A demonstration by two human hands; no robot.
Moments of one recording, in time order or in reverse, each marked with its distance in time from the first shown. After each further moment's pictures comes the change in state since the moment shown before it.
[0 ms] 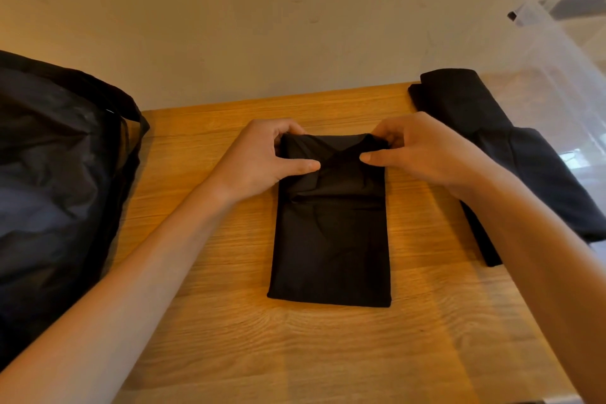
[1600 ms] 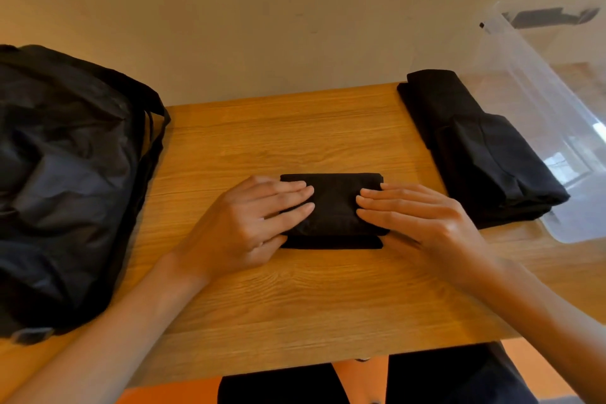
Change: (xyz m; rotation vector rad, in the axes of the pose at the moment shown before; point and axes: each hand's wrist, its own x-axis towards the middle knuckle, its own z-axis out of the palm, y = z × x) left_hand -0.110 -0.031 0.005 0.687 -0.011 0.883; right_hand -0.109 0.046 0.060 -0.309 0.287 -0.861
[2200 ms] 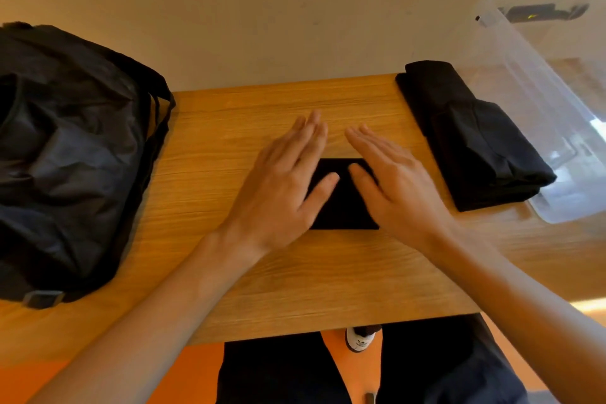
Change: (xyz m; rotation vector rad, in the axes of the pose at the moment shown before) left_hand 0.039 0.042 0.009 -0.056 -0.022 -0.555; right_hand 0.043 -0.035 0.013 -0.055 0.041 0.449
